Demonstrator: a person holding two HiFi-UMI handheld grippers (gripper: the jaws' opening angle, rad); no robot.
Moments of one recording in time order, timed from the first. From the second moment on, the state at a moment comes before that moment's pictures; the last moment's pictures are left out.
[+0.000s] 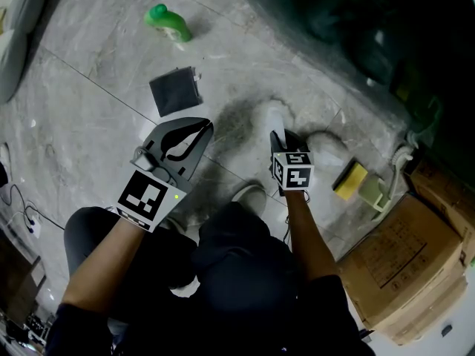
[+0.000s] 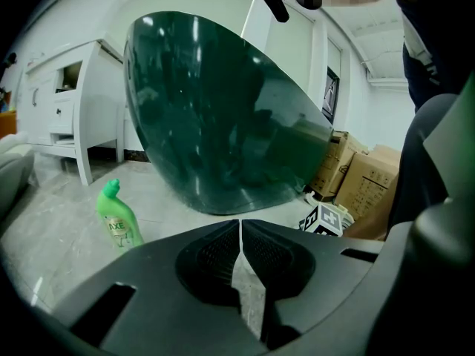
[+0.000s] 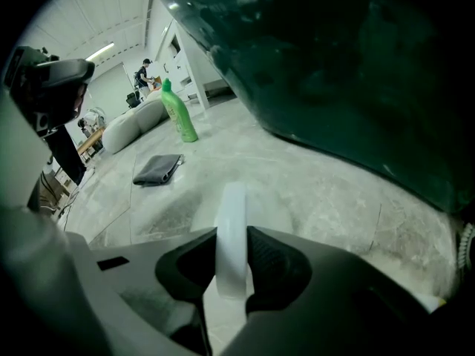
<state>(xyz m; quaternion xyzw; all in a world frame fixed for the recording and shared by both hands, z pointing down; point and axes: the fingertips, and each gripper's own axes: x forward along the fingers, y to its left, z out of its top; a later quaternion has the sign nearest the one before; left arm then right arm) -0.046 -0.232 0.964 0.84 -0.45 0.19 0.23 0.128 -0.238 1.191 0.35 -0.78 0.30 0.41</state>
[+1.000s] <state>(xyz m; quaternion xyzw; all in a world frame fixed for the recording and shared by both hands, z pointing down) -0.058 -0.239 0.953 0.84 -0.45 0.20 0.21 0.120 -0.239 1.195 0.37 -0.78 0.27 0.43</state>
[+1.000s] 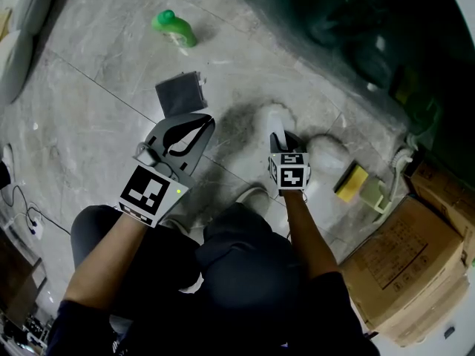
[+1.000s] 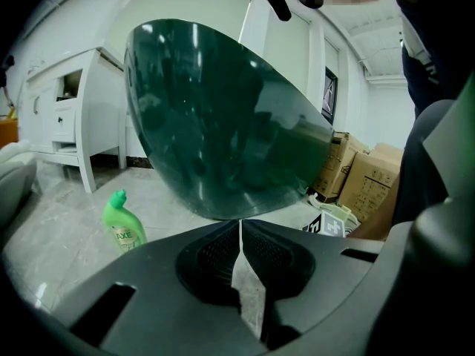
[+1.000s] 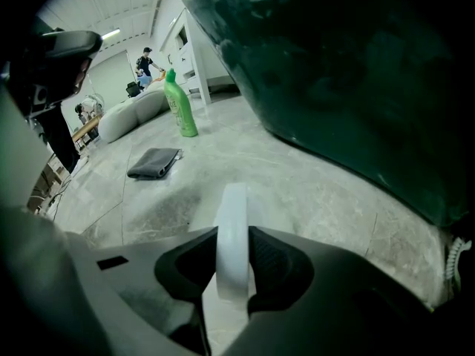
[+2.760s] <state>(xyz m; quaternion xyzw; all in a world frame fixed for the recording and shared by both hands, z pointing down) -0.109 -0.205 0.513 0.84 -0.49 0.16 0.16 0.116 -0.235 0.633 0.40 -0.83 0.20 0.33</state>
